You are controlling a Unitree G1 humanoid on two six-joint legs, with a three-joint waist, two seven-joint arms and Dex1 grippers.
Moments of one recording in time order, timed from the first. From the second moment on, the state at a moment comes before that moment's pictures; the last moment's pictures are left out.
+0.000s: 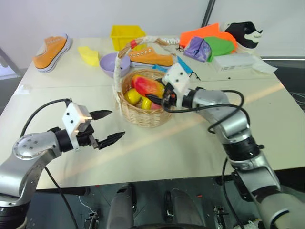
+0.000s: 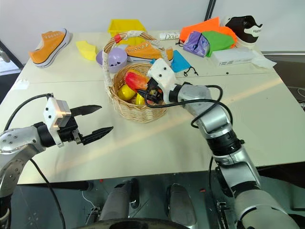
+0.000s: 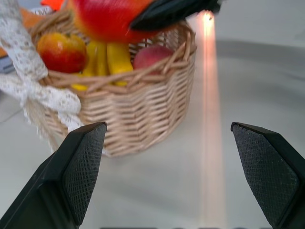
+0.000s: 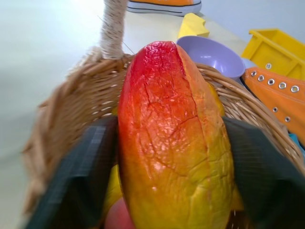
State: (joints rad) left arm -0.05 0.78 0.24 -0.58 -0.60 0.56 -0.79; right arm -0.78 -0.40 0.27 -0.07 0.20 0.56 0.60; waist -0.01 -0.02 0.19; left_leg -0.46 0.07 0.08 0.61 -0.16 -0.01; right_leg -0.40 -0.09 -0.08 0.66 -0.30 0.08
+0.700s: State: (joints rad) left arm -0.23 0.66 0.17 -0.58 -0.62 0.54 -0.70; right arm -0.72 -0.40 0.03 -0.09 0.31 0.59 0.53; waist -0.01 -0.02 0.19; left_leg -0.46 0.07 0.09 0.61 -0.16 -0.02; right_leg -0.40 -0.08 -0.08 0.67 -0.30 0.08
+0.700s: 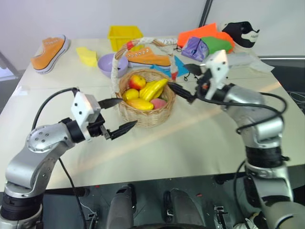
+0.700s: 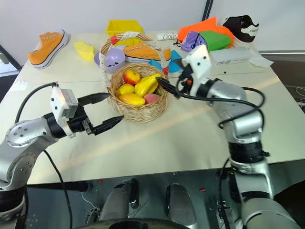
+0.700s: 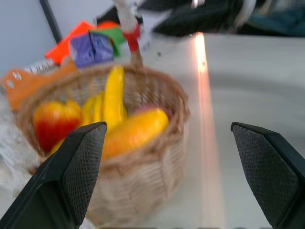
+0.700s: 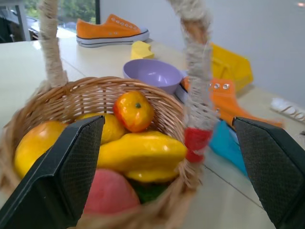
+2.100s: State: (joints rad) left arm -0.25 0.65 0.10 -0.49 -0.55 0.47 -0.75; right arm -0.42 -0.80 -0.47 0.24 0.24 0.26 0.41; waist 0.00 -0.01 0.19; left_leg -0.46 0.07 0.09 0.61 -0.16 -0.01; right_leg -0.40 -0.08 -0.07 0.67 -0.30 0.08
